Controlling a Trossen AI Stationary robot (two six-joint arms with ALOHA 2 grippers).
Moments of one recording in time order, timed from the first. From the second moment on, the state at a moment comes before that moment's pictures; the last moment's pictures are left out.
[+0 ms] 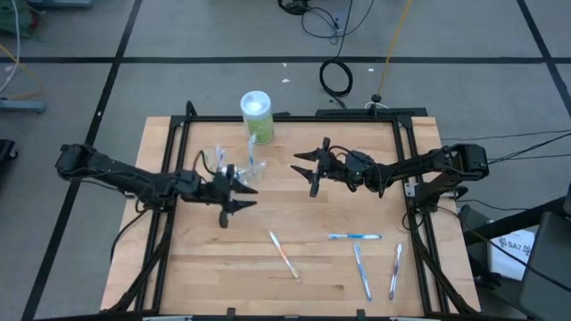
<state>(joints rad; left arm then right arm) -0.17 0.99 0.41 0.53 -0.11 -0.11 -0.11 1.53 0.66 0.93 0.13 -0.06</state>
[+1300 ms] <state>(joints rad) -0.44 1.88 0.95 0.42 0.02 0.07 0.10 1.53 0.66 0.60 -0.05 0.25</state>
